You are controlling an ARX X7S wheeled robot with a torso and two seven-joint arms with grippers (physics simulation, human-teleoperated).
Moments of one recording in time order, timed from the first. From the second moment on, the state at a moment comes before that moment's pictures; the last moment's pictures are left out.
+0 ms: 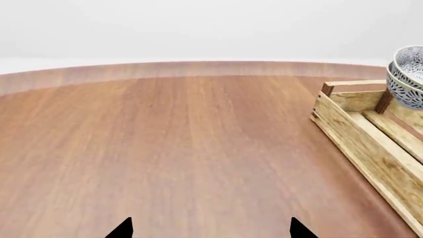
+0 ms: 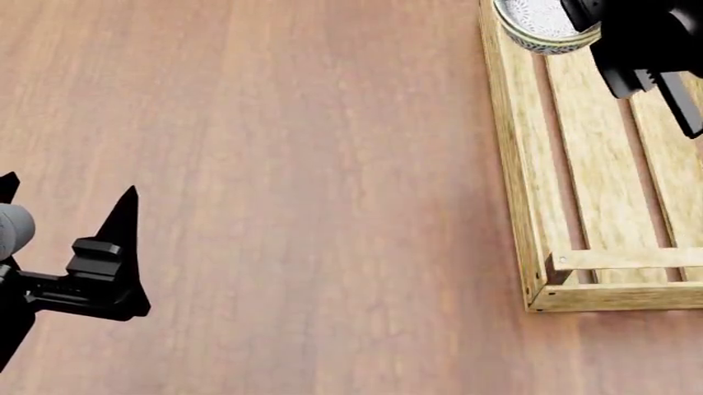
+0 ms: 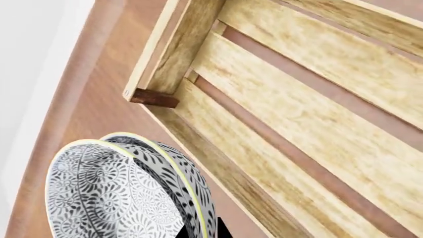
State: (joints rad) left arm -0.57 -0.48 0.10 0.71 -0.98 -0.98 -0.60; right arm 1.90 0.38 -2.04 1.30 3.11 0.50 0.57
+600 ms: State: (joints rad) left arm -0.56 -0.49 0.11 0.70 -0.98 -0.96 -0.60; right arm 1.81 0.46 -2.01 1.30 3.11 0.40 0.58
